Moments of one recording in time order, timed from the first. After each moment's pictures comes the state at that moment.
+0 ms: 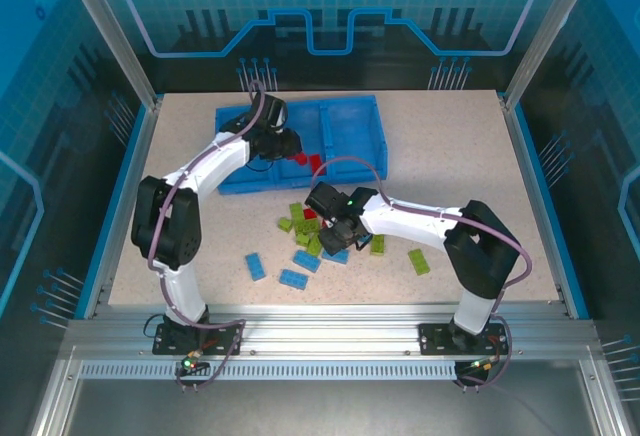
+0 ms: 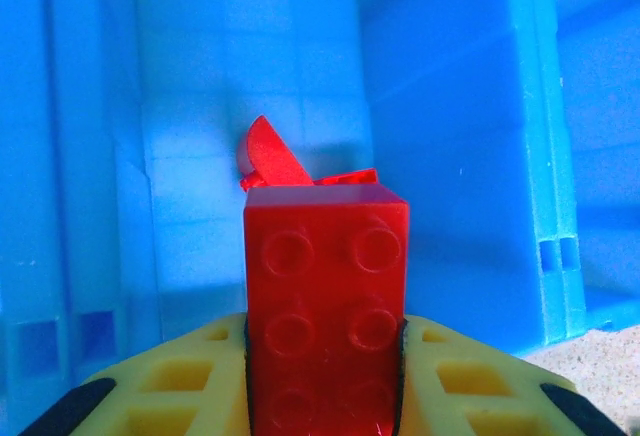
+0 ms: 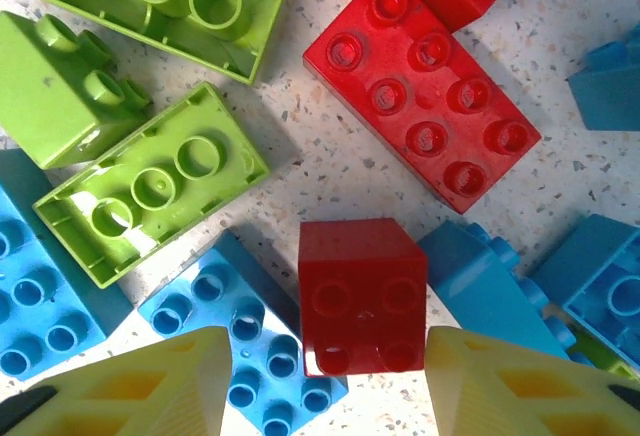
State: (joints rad) left arm -0.31 1.87 1.52 -0.57 0.12 -0.54; right arm 0.91 1.76 1.21 -0.78 0.14 0.31
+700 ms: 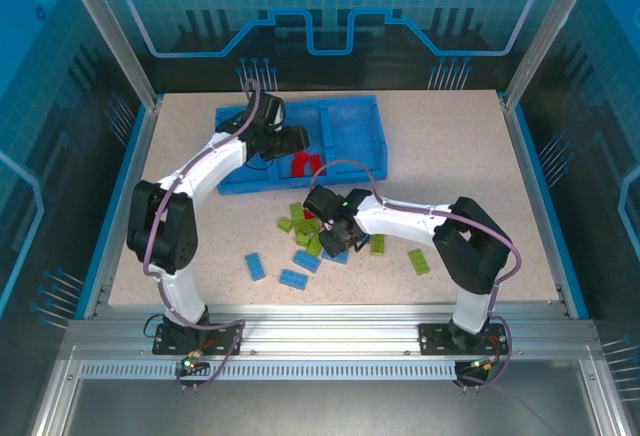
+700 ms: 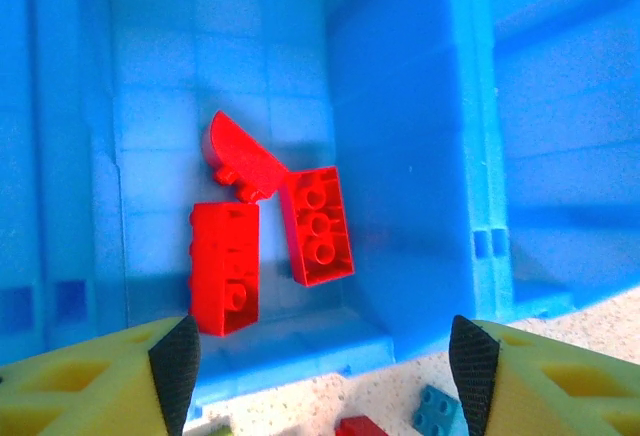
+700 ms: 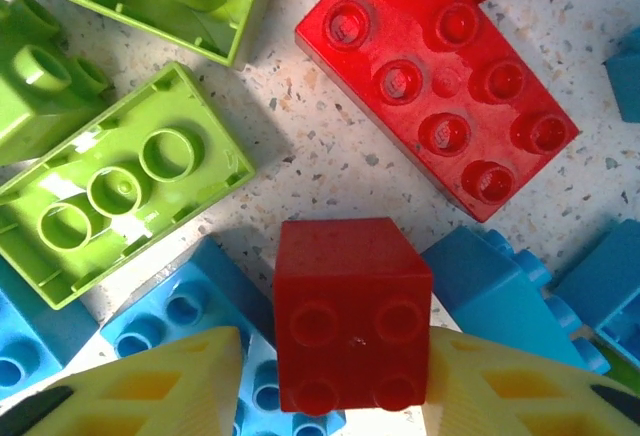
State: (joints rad) left arm -0.31 1.81 1.50 -0.57 0.15 -0.60; right arm 0.90 1.82 1.22 -0.78 0.14 0.30
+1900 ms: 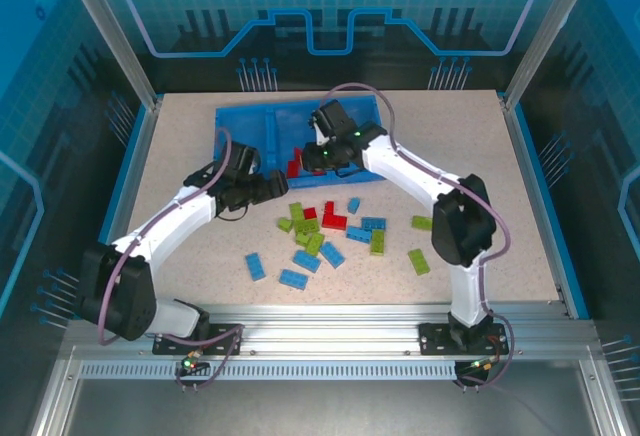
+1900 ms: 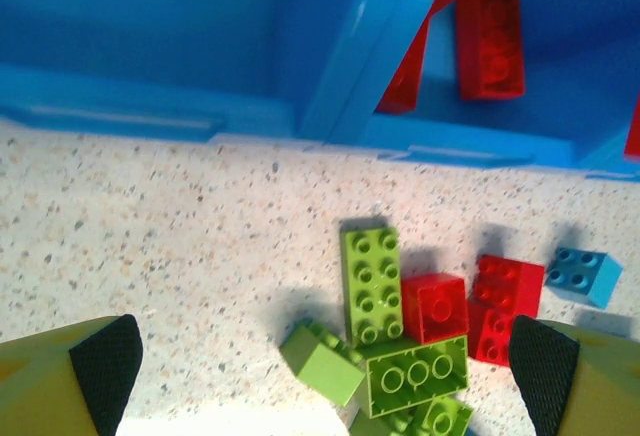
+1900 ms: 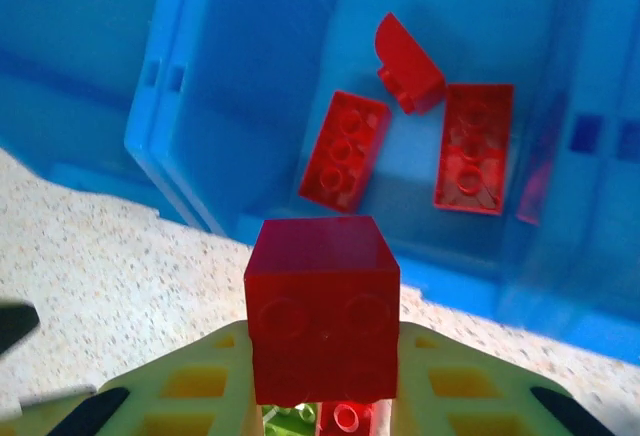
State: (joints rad) left arm -0.31 1.38 0.97 -0.56 0.05 -0.64; right arm 0.65 2.03 1.81 -0.71 -0.11 0.48
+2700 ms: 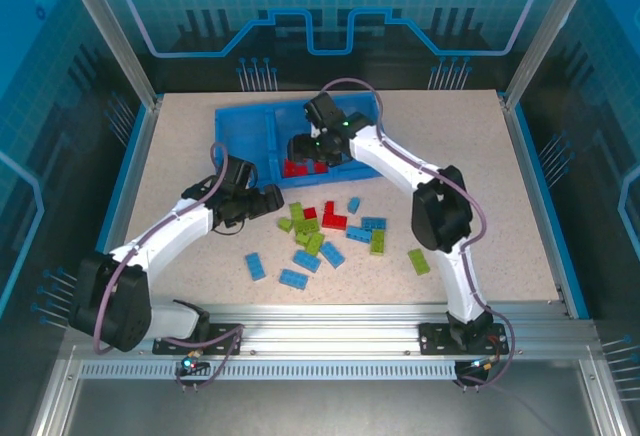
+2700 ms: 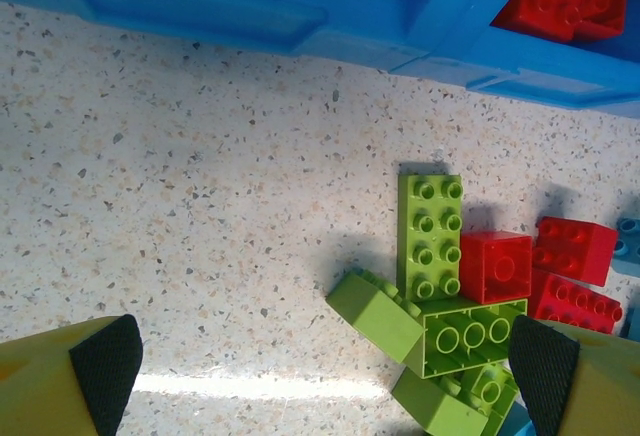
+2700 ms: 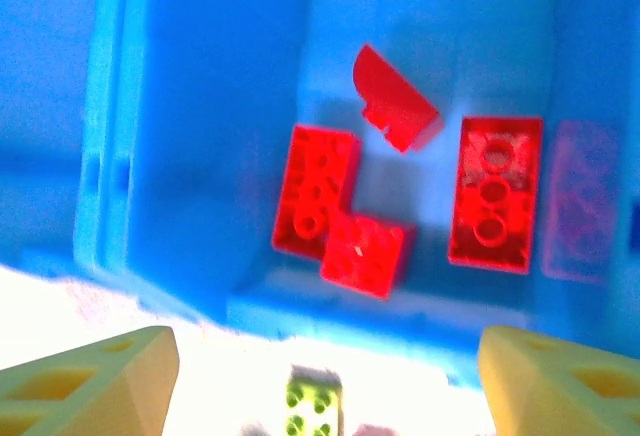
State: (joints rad) left arm -0.31 1.33 0.85 -0.56 0.05 -0.69; right arm 0.64 2.14 1.93 -0.77 -0.09 0.51
